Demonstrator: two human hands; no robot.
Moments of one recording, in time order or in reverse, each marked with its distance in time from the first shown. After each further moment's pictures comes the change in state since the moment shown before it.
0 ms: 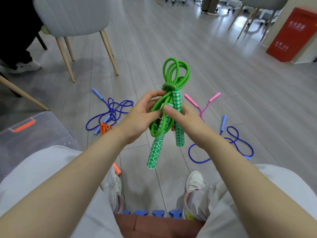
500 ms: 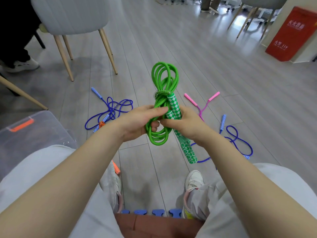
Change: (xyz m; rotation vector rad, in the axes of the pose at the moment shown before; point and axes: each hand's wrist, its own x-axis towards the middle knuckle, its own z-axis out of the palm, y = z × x) left_hand 0.008 -0.001 -0.010 0.015 -0.082 -0.380; right_hand 0.005 0.006 0.000 -0.150 -0.029 -0.009
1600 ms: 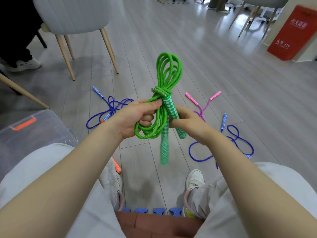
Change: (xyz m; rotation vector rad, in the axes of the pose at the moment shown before) left_hand -0.009 0.008 -0.004 -0.251 0.033 0.058; right_hand -0.001 0.009 -0.008 0.167 -0.189 -0.040
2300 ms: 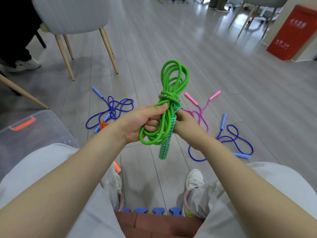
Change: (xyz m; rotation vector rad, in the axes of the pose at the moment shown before) left_hand -0.002 -0.007 0.013 -0.055 -0.076 -0.098; right_hand 0.009 0.015 0.018 -0.041 0.257 0.136
